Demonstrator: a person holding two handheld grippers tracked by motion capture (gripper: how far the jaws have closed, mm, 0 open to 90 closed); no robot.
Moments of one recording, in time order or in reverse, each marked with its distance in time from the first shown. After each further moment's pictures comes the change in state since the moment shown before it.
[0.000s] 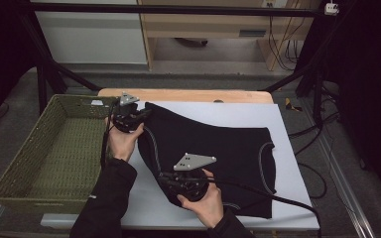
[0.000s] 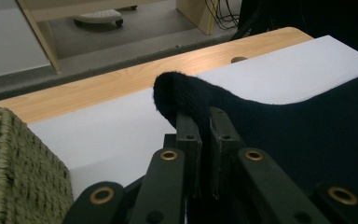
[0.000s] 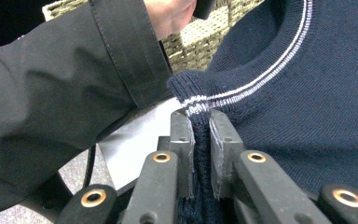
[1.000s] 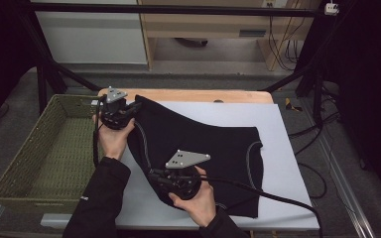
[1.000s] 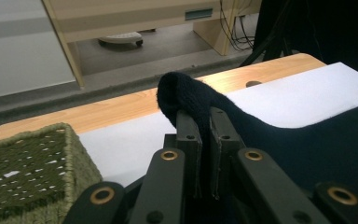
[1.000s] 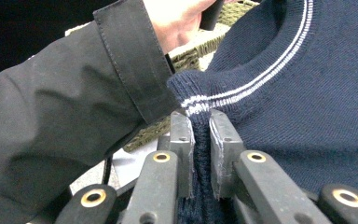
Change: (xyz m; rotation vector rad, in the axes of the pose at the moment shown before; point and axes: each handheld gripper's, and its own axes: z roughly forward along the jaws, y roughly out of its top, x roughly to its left) left arm 0.010 0.011 -0.031 -0.077 0.076 -0.023; right arm 0.014 0.018 0.005 -0.059 0.035 -0.018
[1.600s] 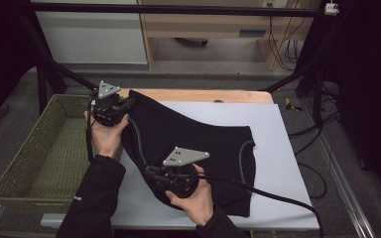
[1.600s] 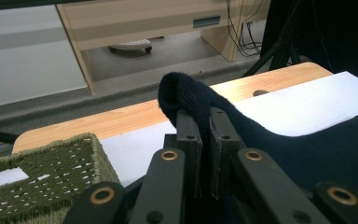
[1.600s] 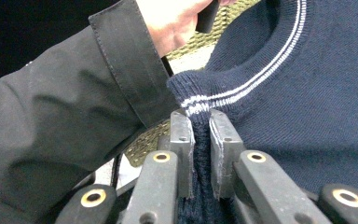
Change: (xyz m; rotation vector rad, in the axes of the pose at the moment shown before) left arm 0.004 0.015 -0.019 -0.020 0.025 0.008; right arm 0.006 0.012 -0.002 -0.044 0.017 -0.009
